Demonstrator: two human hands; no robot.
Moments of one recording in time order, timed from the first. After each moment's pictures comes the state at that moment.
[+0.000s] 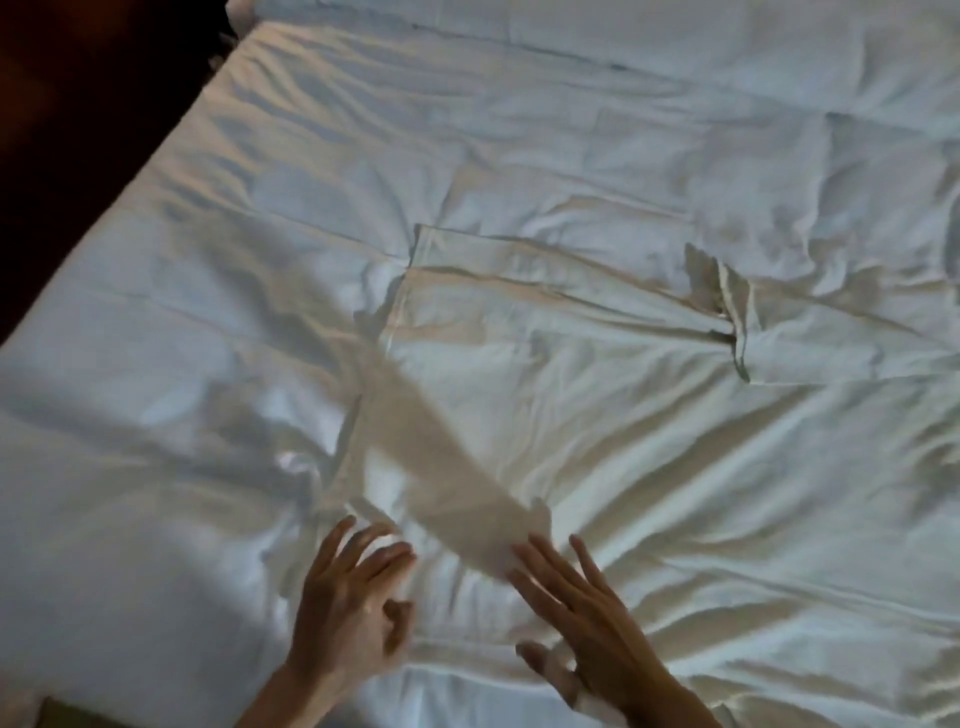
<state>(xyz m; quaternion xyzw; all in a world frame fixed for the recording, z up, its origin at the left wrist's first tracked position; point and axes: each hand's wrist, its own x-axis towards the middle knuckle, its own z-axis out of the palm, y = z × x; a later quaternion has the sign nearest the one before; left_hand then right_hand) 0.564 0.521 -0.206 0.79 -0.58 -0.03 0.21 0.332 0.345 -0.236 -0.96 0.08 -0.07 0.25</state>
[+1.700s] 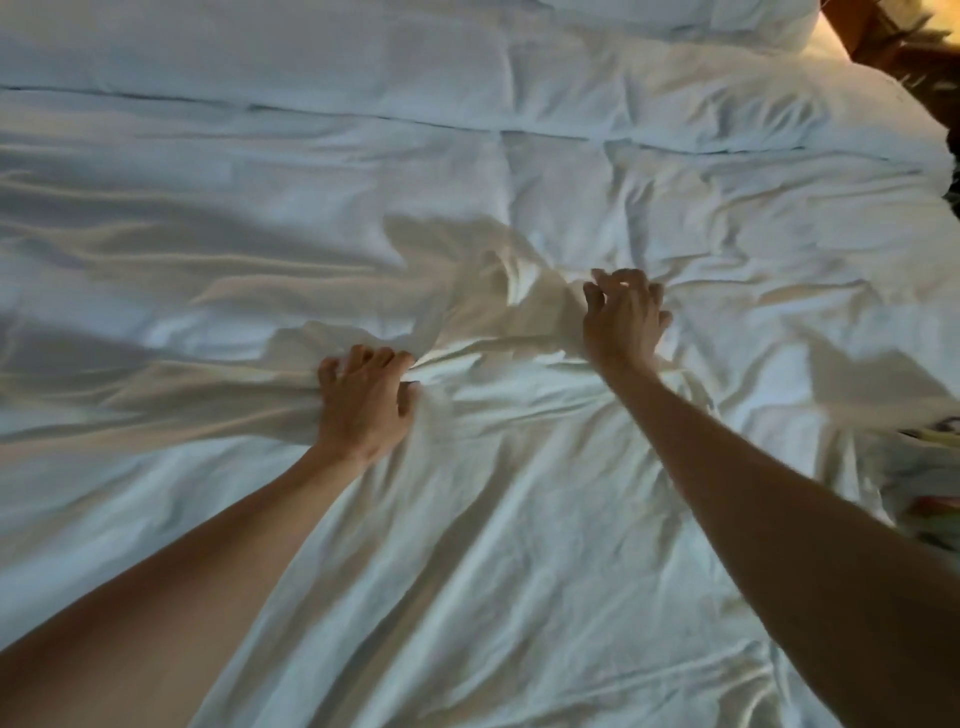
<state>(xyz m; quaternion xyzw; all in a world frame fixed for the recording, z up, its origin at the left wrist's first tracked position) 0.498 0.039 -0.275 0.77 -0.62 -0.05 0.15 0.269 -0.131 -0.220 -0.70 0.70 -0.15 0.07</state>
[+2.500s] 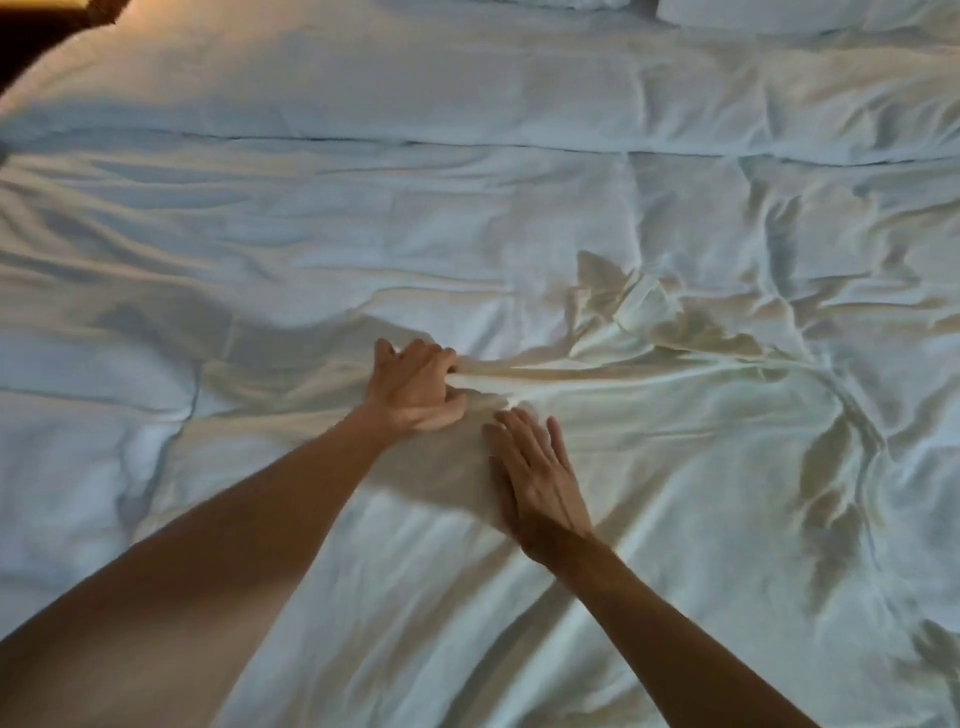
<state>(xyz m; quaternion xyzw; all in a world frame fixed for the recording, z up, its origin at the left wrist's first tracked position) 0.594 0.057 -0.229 0.76 -0.63 -0.14 -0.05 0.383 0.082 -0.273 -0.90 0.36 -0.16 0.21</state>
